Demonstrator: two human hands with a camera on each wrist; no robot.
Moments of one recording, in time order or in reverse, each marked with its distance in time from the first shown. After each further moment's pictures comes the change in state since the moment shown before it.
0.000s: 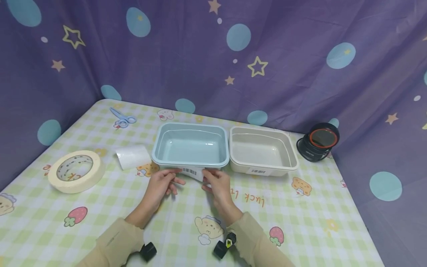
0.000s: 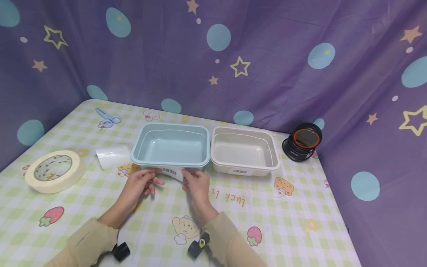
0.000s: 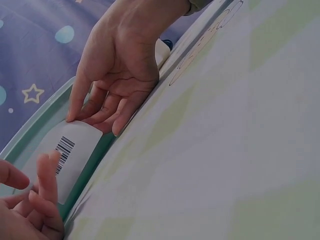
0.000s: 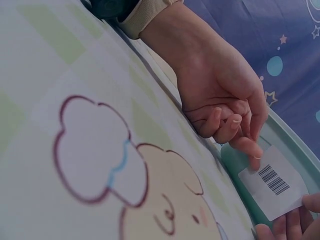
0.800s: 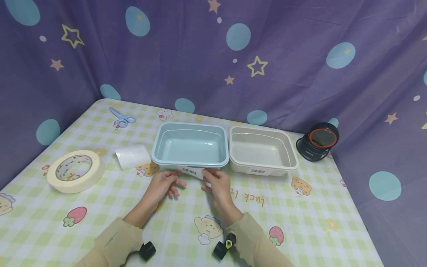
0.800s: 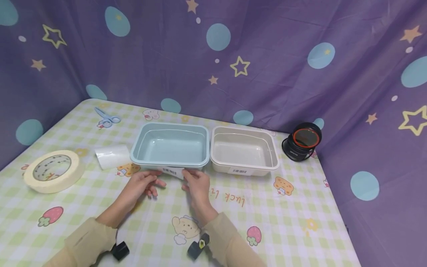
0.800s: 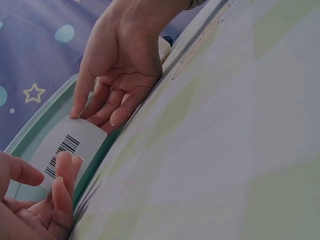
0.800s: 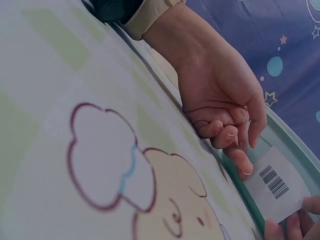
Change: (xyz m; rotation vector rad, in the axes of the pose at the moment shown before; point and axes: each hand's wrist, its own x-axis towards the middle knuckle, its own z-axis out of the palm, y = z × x) left_hand 0.001 0.001 -0.001 0.063 -0.090 -0.031; right_hand -0.001 0.001 -0.001 0.018 0.014 -0.003
